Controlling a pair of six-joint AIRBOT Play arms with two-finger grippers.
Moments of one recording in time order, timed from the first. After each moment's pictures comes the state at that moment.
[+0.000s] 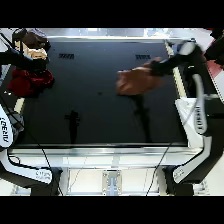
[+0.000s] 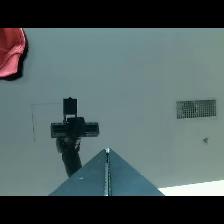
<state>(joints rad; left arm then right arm) 0.16 -1.61 1.88 1.33 -1.36 -1.34 -0.09 -1.81 2.01 -1.21 1.41 1.57</state>
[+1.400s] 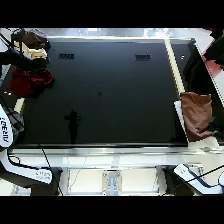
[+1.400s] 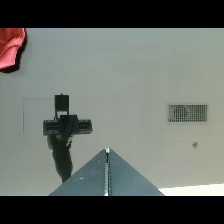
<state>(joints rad) 0.16 -1.61 1.88 1.33 -1.37 -1.41 -0.91 -1.07 0.99 -1.41 1.37 1.41</state>
